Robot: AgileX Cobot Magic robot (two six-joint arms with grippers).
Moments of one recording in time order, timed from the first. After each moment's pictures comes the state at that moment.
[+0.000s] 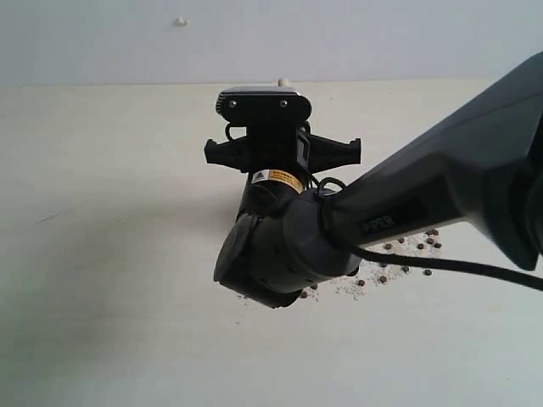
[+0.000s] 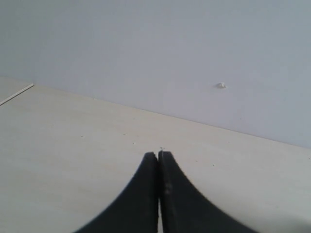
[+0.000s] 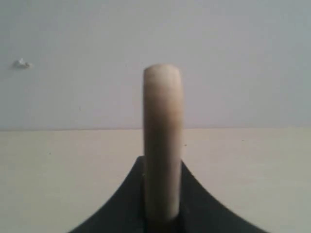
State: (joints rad) left arm 0.03 0.22 0.00 0.36 -0.05 -0.62; right arm 0.99 2.18 -1.12 1.24 -1.24 -0.64
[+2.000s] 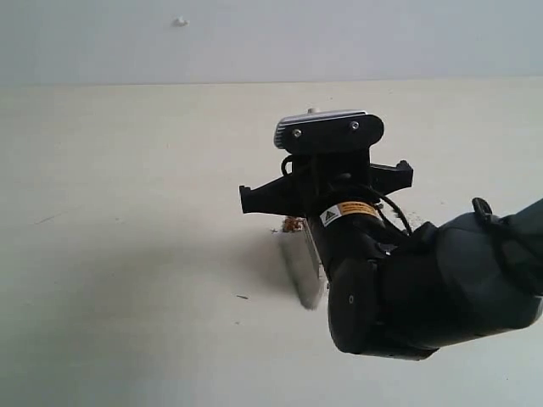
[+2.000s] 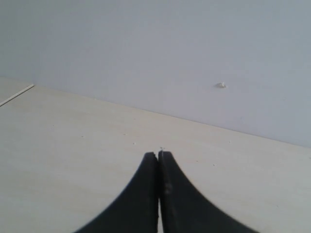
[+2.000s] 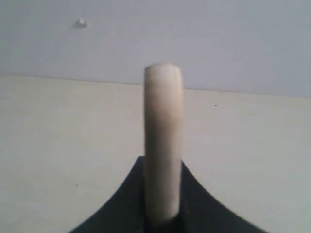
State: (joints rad) left arm 0.03 0.22 0.00 0.36 -0.05 -0.62; right arm 1.00 1.89 -0.68 1.00 -1.06 -0.42
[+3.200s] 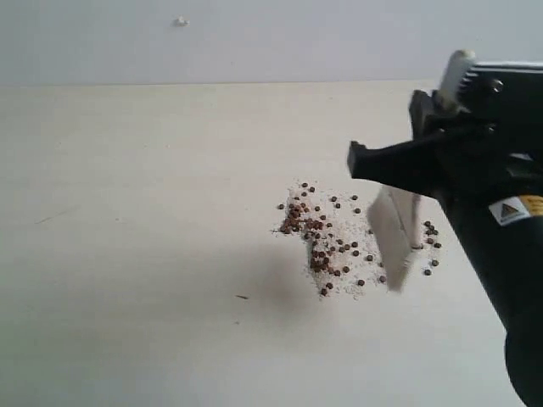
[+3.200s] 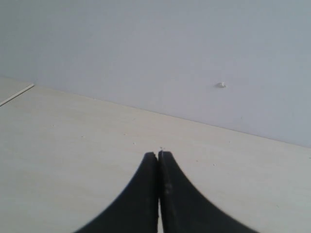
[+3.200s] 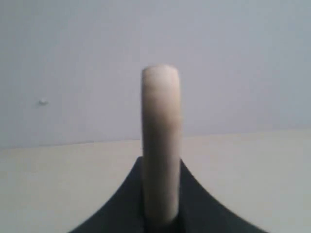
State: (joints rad) left arm 0.03 0.22 0.00 0.36 -0.05 -0.62; right arm 1.05 1.41 -0.37 1.13 -1.19 -0.47
